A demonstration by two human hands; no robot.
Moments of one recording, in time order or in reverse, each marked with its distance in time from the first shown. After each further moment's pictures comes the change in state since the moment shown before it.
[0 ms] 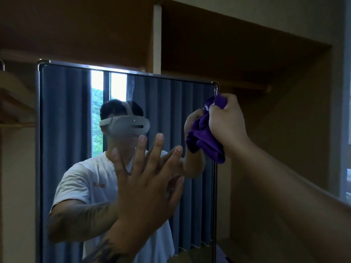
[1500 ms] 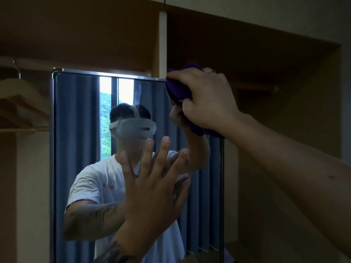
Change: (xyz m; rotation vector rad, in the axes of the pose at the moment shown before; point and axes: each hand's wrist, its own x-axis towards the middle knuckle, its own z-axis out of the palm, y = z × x) left_hand -0.001 0.000 -0.006 -0.015 -0.051 -0.011; right_hand 0.014 -0.065 0.025 -0.827 -0.172 -0.713
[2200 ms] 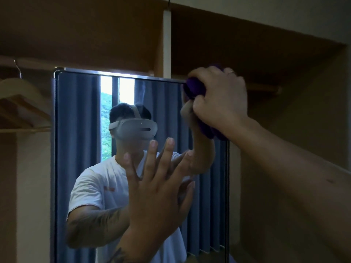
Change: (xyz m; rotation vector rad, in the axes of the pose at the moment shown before) left_hand 0.000 0.001 0.001 -0.018 0.024 -0.009; right_hand -0.005 0.006 0.008 -0.027 0.115 0.157
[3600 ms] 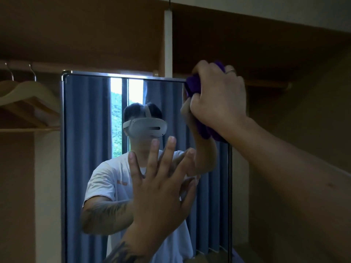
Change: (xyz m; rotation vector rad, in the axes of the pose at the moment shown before) left_hand -0.001 0.005 -0.001 0.042 -0.086 -0.027; right_hand -0.002 -0.007 -0.001 -0.017 0.033 0.033
